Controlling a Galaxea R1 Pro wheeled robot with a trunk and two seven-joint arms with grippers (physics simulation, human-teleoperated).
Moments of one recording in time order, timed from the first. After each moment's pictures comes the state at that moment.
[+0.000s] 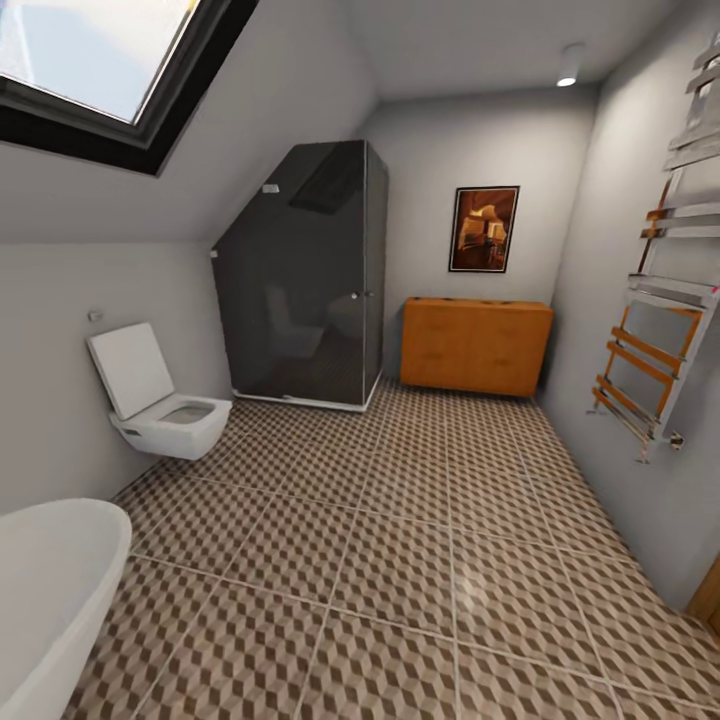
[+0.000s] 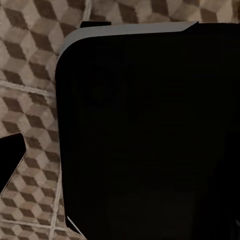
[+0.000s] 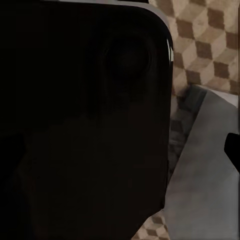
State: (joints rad) left arm 0.00 -0.02 0.01 -0.05 0.01 -0.01 0.00; right arm 0.00 0.00 0.00 0.00 -0.01 -0.03 0.00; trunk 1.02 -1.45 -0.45
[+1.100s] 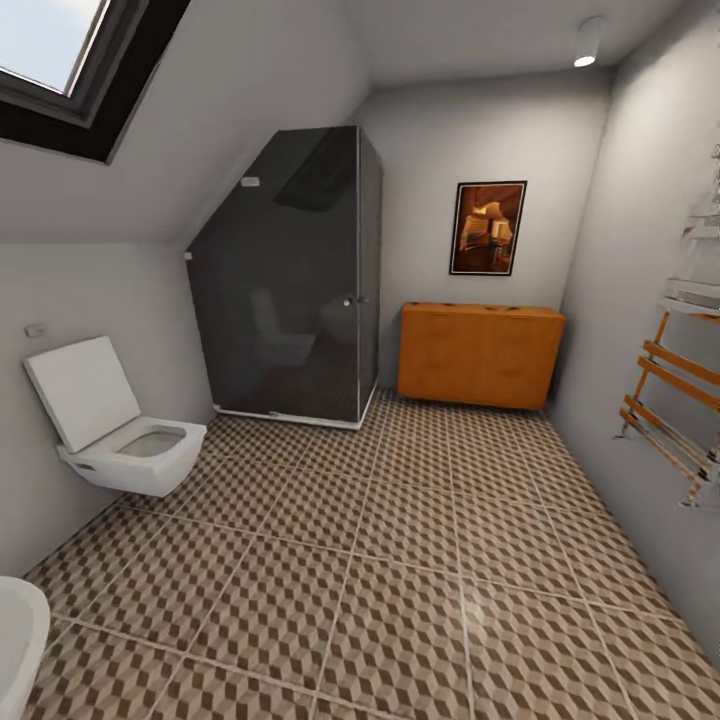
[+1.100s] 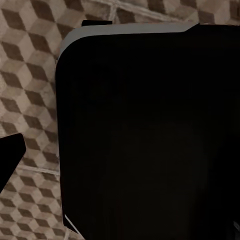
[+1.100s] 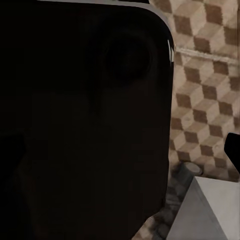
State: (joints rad) left arm 0.00 -0.02 0.03 -0.05 0.01 -0.01 0.00; right arm 0.00 0.00 0.00 0.00 -0.01 -0.03 0.00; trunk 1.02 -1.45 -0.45
